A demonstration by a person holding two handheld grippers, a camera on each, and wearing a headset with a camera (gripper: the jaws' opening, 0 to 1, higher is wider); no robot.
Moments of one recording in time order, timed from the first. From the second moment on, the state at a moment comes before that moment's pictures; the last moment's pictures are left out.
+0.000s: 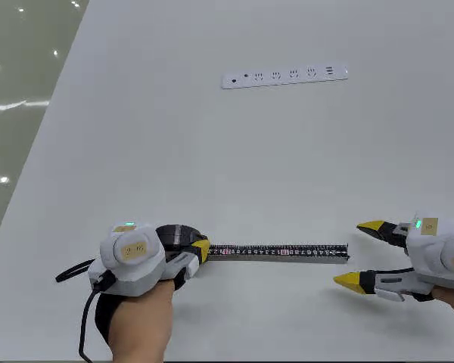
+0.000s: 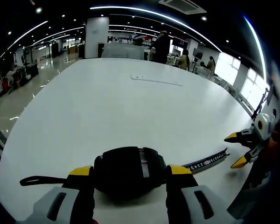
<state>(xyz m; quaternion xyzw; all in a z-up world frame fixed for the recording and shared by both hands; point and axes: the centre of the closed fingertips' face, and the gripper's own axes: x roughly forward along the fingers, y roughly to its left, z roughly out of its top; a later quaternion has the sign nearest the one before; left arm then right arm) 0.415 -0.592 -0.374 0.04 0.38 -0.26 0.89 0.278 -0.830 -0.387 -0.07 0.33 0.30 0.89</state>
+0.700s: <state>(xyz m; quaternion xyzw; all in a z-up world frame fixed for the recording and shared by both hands) 0.414 -0.592 -0.375 0.04 0.38 -0.26 0.89 0.282 -0.823 -0.400 -0.11 0.33 0.35 0.87</state>
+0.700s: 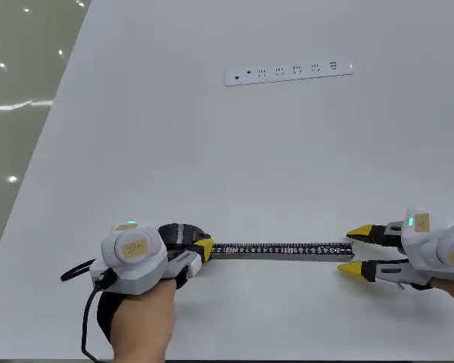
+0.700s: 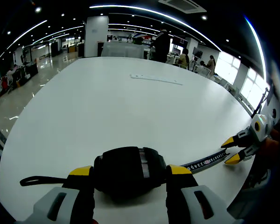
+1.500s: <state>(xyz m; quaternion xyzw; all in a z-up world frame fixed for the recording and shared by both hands) 0.414 -0.593 -0.376 0.05 0.39 -0.26 0.88 0.287 -0.823 -0.403 -0.14 0.31 0.36 0.87</state>
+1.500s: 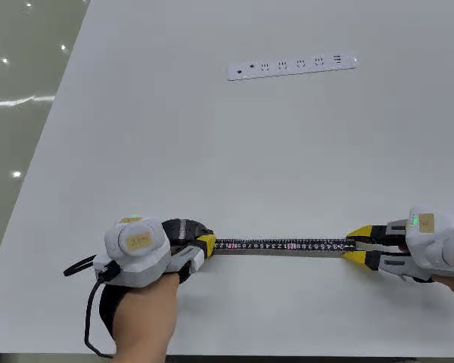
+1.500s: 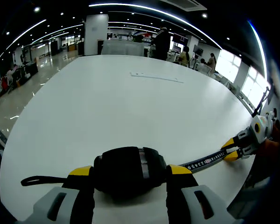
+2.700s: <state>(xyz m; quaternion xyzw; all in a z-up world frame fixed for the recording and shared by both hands) 0.412 -0.592 -0.381 0.08 0.46 -0.25 0.85 0.291 -0.806 -0.397 -0.13 0.30 0.38 0.87</state>
